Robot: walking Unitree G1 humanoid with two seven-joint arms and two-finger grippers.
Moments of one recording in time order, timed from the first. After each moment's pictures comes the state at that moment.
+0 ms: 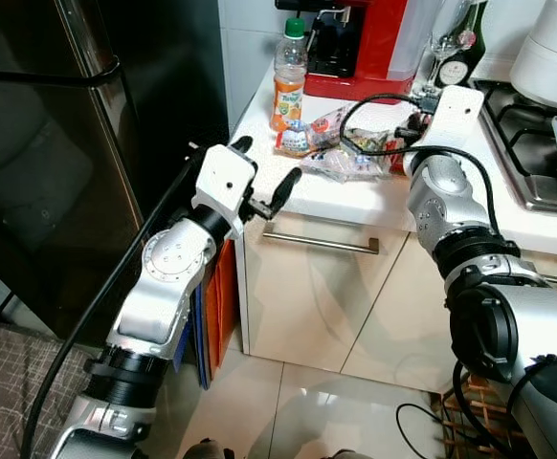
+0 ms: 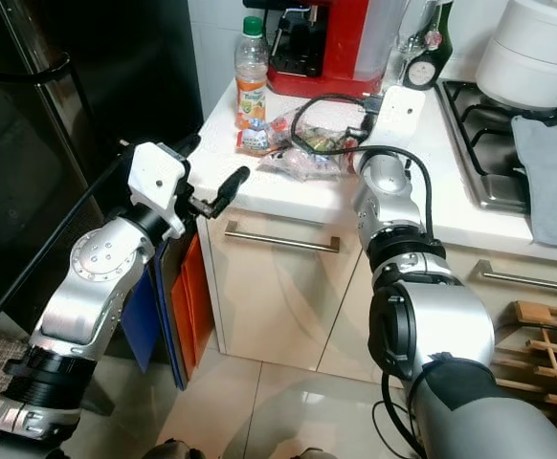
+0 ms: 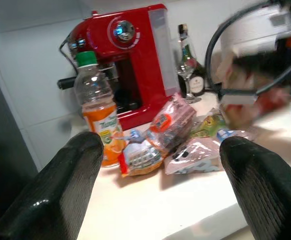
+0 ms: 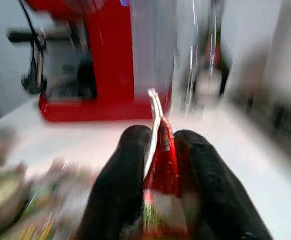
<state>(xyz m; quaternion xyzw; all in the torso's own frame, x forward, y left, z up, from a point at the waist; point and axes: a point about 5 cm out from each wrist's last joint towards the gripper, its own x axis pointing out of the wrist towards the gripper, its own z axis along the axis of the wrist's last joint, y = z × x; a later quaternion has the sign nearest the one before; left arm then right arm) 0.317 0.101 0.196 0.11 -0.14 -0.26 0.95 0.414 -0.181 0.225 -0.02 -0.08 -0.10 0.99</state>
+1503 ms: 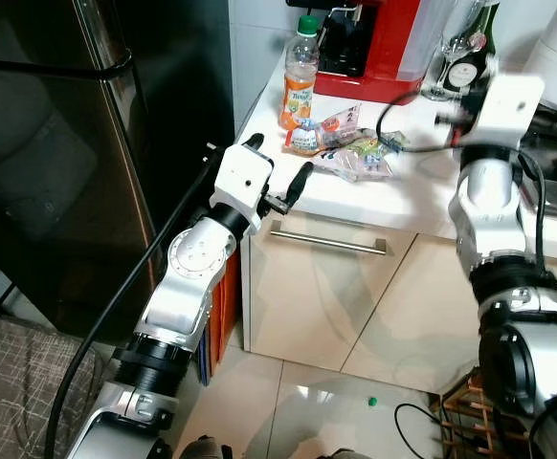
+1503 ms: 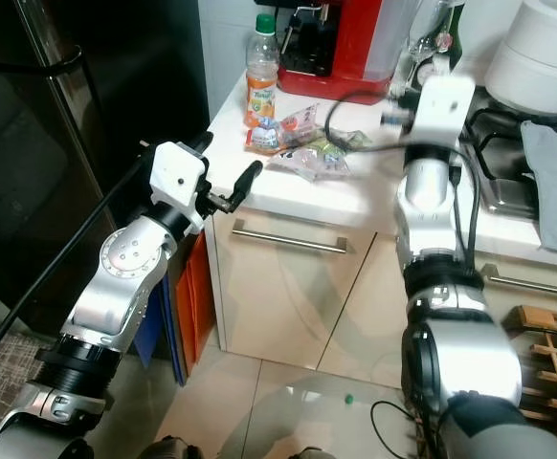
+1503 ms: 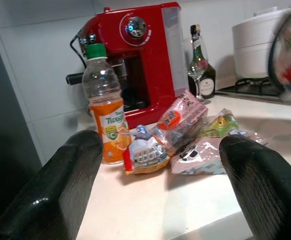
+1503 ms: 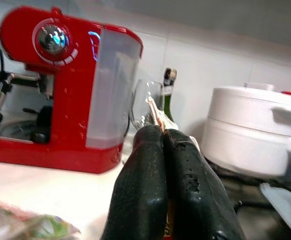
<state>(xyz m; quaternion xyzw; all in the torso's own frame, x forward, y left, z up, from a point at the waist) 0.328 0.087 0.187 0.10 -0.15 -0.24 0.95 0.386 -0.216 0.208 -0.08 -0.18 -0.15 0.97</state>
